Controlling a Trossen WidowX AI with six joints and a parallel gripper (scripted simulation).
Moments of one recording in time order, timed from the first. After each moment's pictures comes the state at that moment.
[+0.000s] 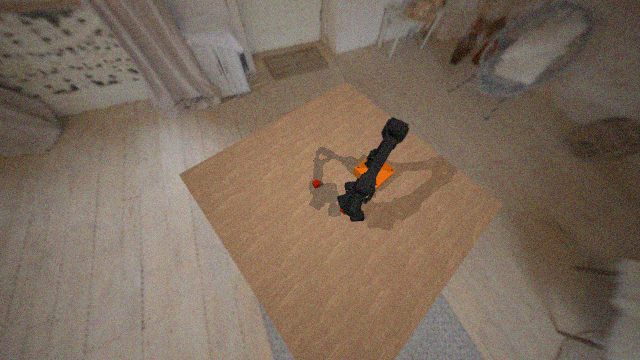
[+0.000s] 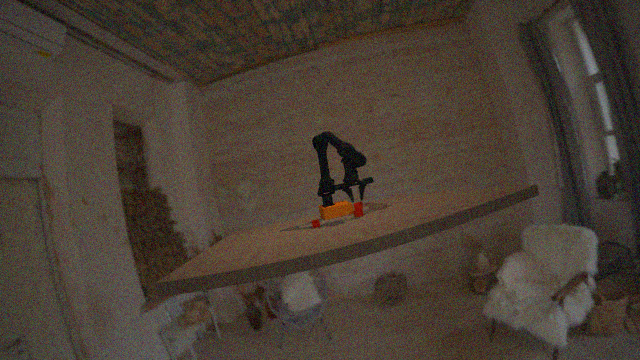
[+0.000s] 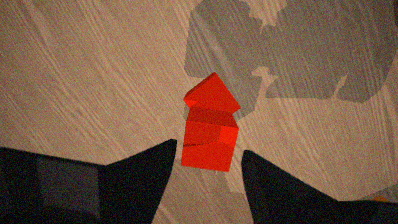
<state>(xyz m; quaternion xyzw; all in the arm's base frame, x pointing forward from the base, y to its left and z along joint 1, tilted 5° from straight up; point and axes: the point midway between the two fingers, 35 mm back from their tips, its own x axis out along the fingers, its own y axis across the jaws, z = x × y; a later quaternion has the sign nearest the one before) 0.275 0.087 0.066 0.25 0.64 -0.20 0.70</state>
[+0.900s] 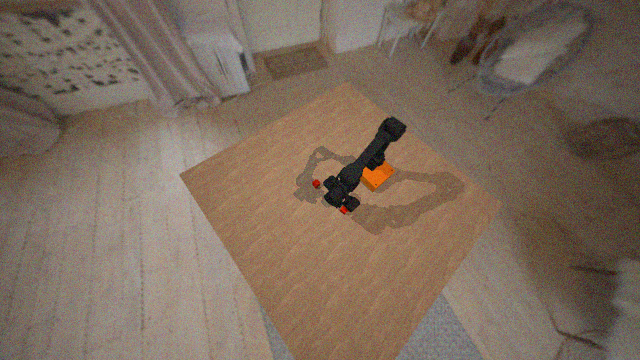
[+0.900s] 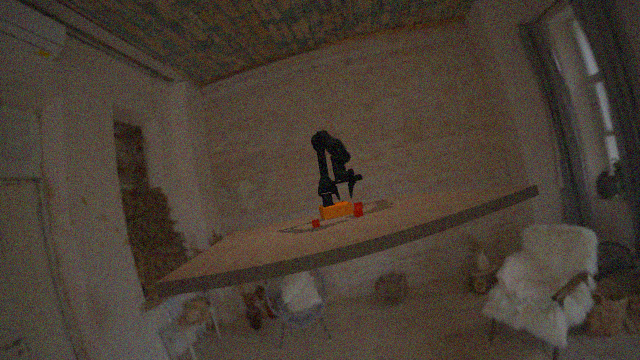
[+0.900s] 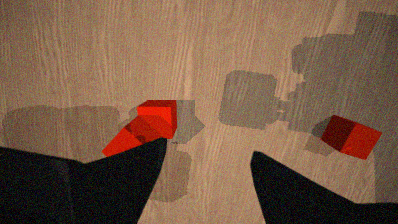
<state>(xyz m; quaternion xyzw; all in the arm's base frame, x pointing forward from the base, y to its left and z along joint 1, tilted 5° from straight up) 0.300 0.023 0.092 0.01 0.67 0.01 0.74</state>
